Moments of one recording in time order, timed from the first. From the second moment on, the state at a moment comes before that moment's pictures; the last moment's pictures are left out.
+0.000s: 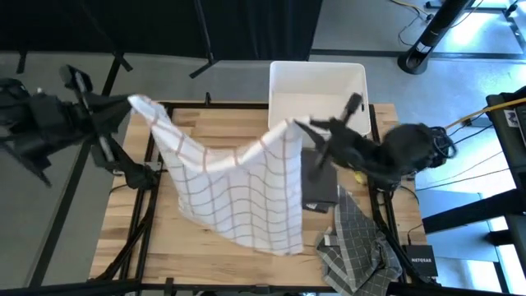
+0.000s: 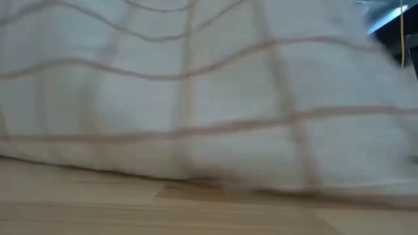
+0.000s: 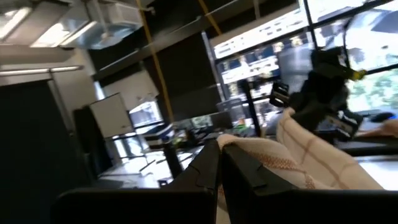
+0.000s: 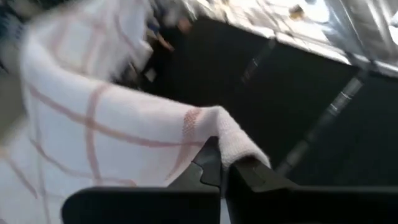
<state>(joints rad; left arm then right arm) -0.98 1.21 1.90 0.24 -1.37 1.19 0.46 1.62 2.23 -0.57 0.97 -0.53</state>
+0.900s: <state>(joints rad) -1.21 1.25 1.89 0.10 -1.28 0.74 0.58 1.64 2.23 -0.27 0.49 -0.47</state>
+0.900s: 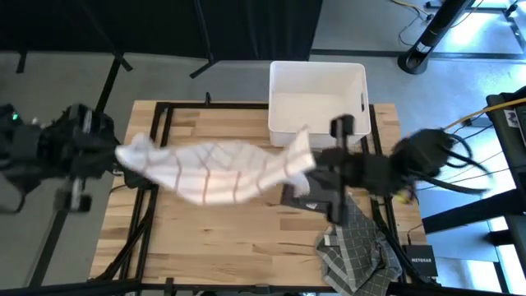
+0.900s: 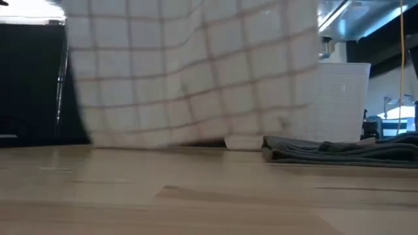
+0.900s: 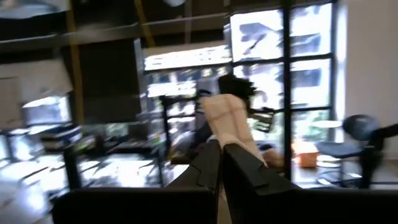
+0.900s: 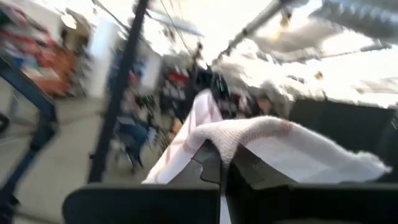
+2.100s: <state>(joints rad) -1.05 1.31 1.99 -0.17 -1.56 0.94 0.33 1.66 2.23 -0.97 0.89 -0.17</state>
